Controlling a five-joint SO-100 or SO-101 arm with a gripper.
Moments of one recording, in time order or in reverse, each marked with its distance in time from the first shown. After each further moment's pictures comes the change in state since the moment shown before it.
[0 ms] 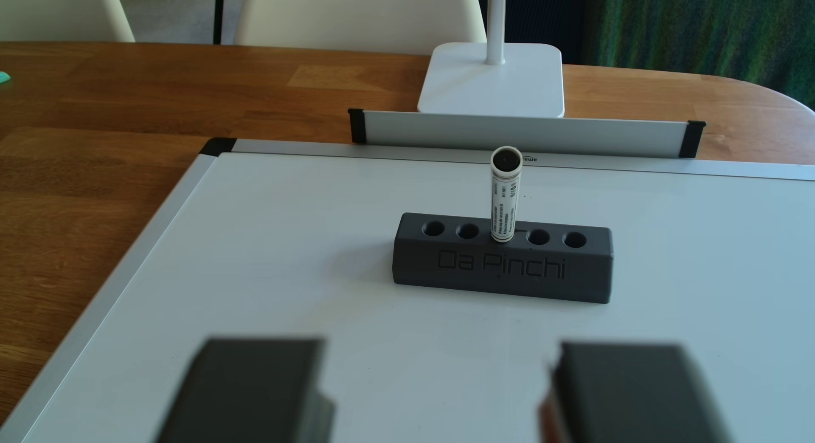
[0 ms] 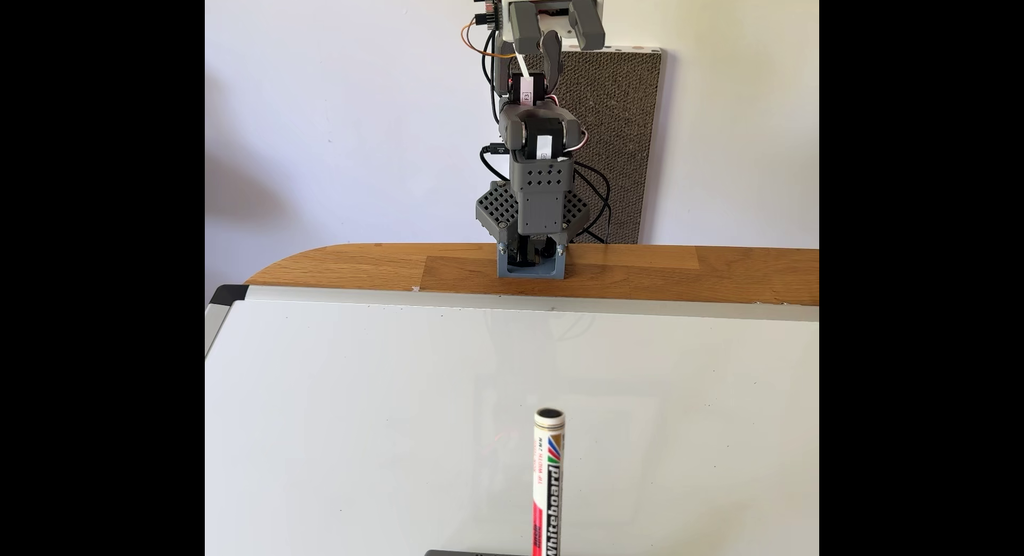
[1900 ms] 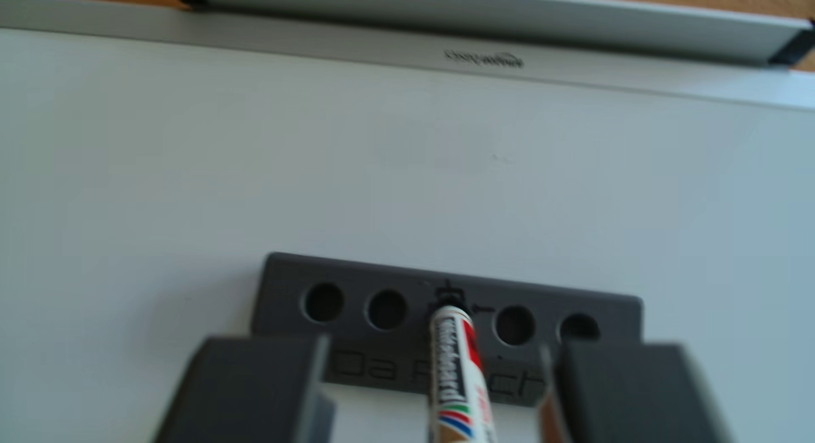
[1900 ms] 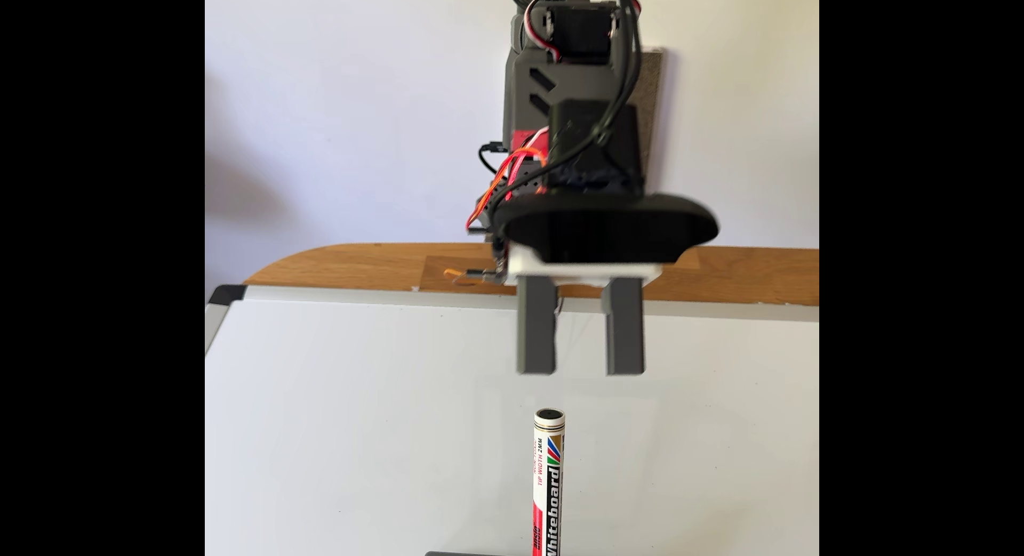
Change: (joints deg) arm 6.5 -115.2 -49.4 -35.0 -4.7
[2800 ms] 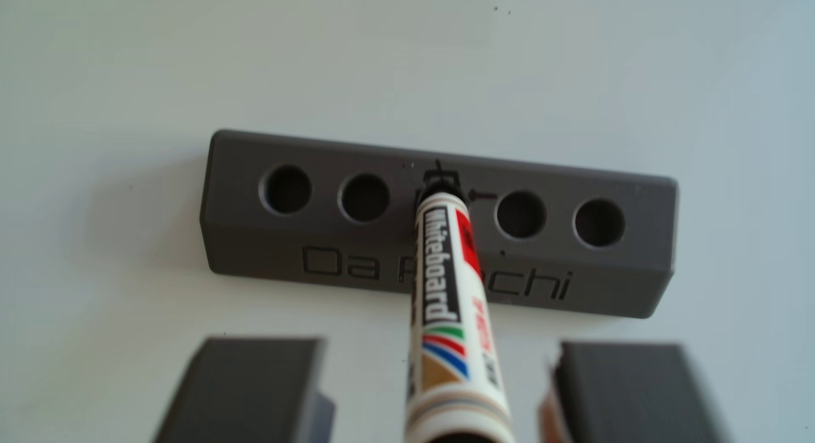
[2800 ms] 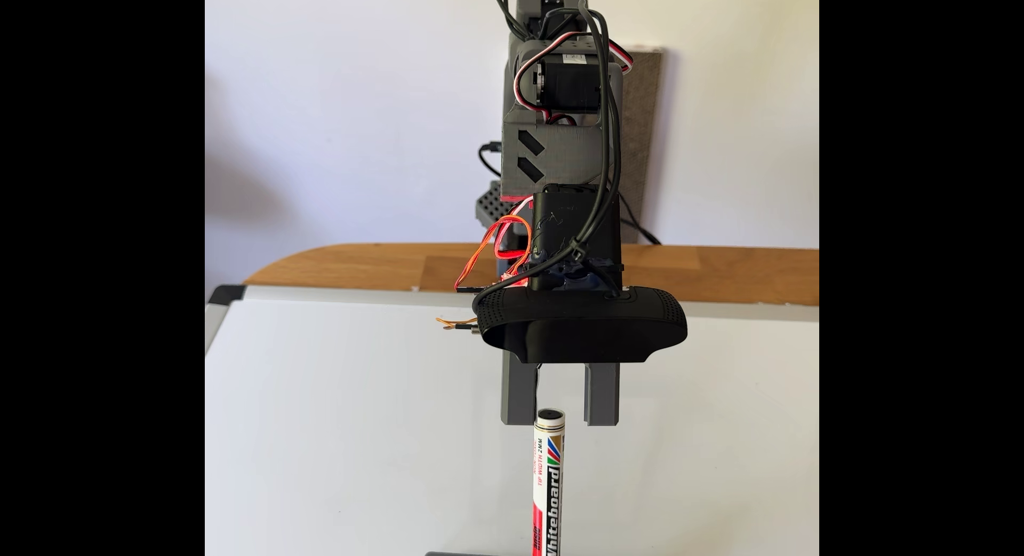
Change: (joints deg) arm 0.2 -5.4 0.0 4.5 -0.2
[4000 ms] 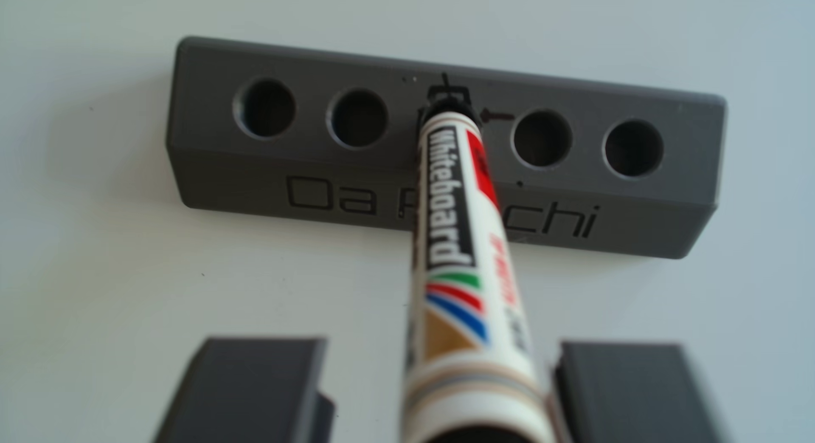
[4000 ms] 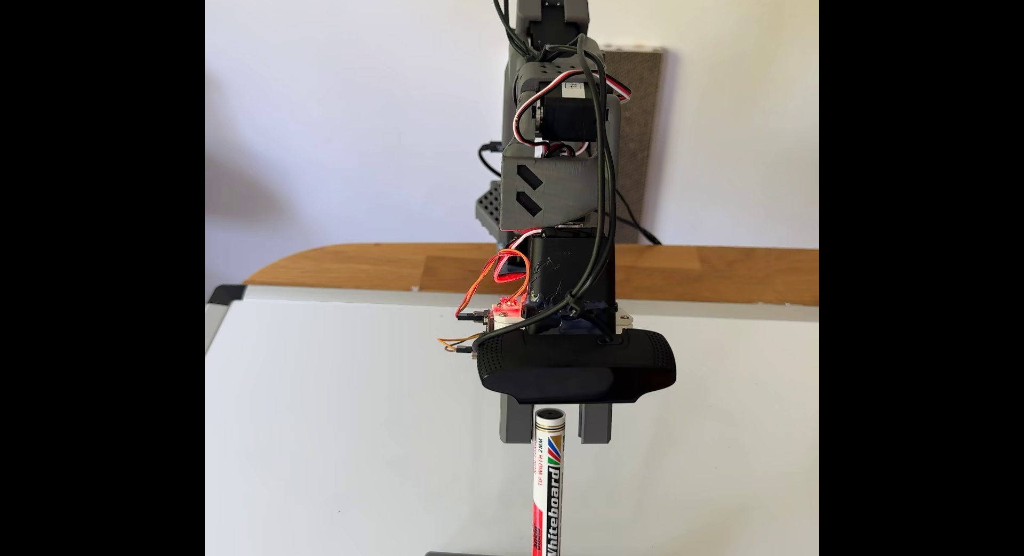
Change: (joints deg) arm -0.1 -1.2 4.3 0.1 0.0
